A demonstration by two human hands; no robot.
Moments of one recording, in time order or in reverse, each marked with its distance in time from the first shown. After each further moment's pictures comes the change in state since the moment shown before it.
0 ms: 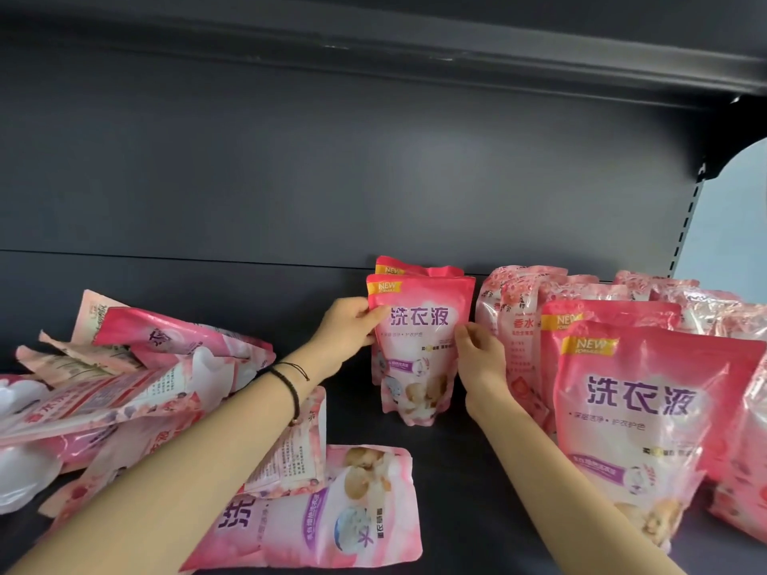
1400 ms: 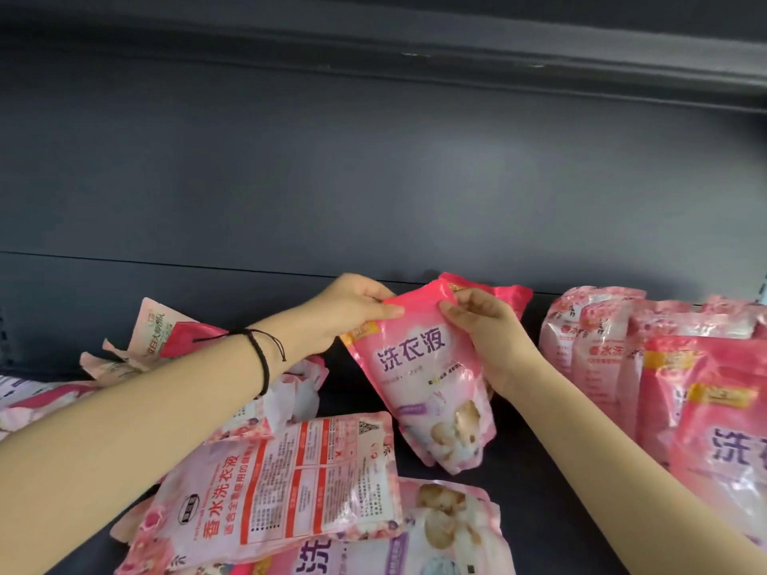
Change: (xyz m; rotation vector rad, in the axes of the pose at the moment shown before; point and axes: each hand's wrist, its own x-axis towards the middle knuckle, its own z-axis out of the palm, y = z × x) left_hand 0.000 0.040 -0.093 0.201 -0.120 -0.008; right_hand -0.013 -0.057 0.066 0.197 -0.487 -0.139
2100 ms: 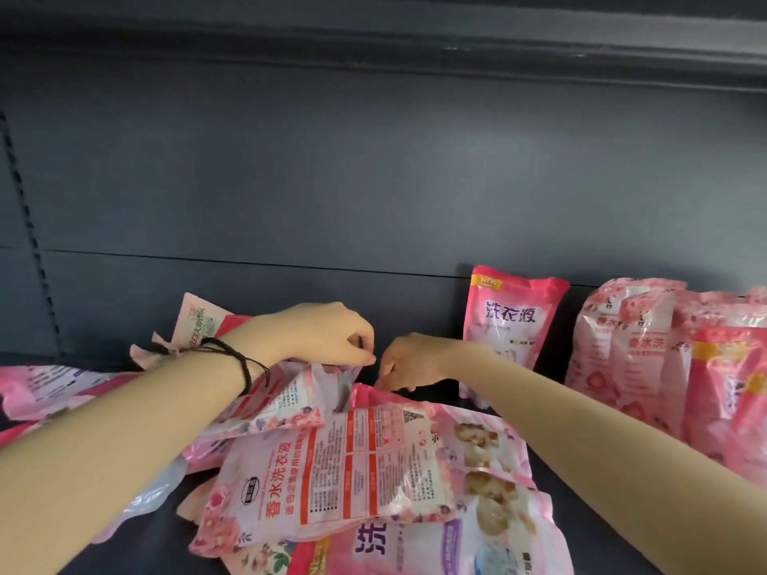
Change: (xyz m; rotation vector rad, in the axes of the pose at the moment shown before) left_hand -0.032 -0.031 -0.060 1.088 -0.355 0.131; right_hand 0.014 0.024 0.090 -1.462 -0.871 0.103
